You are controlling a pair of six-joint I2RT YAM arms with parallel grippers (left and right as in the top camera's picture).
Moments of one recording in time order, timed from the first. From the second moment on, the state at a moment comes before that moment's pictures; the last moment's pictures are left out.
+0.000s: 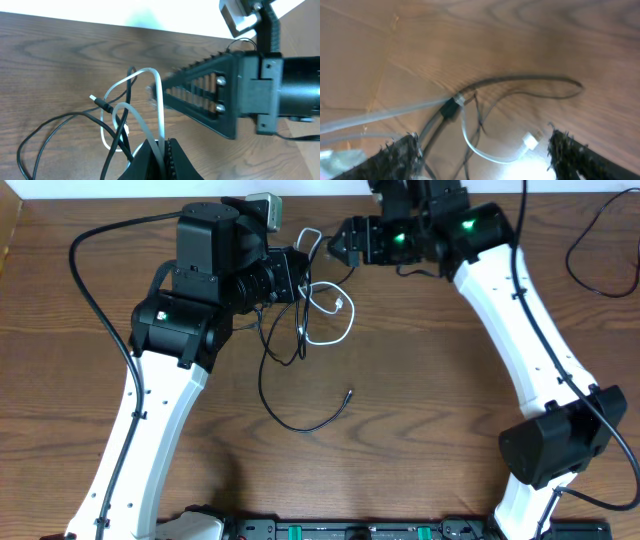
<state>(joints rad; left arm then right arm) -0.27 1.42 1.52 -0.71 0.38 -0.36 0.39 1.95 2.00 -0.85 -0.49 0.40</state>
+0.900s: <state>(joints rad) -0.27 1.42 1.52 -0.71 0.38 -0.41 0.45 1.95 1.70 -0.46 -0.49 0.70</state>
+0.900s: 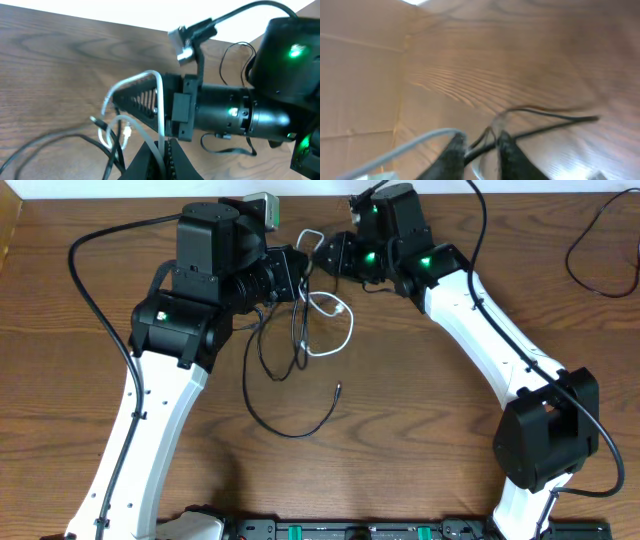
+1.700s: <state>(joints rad) -0.13 1.42 1.52 -0.85 0.38 -0.39 0.30 1.95 1.70 -0.67 -0.69 0.06</state>
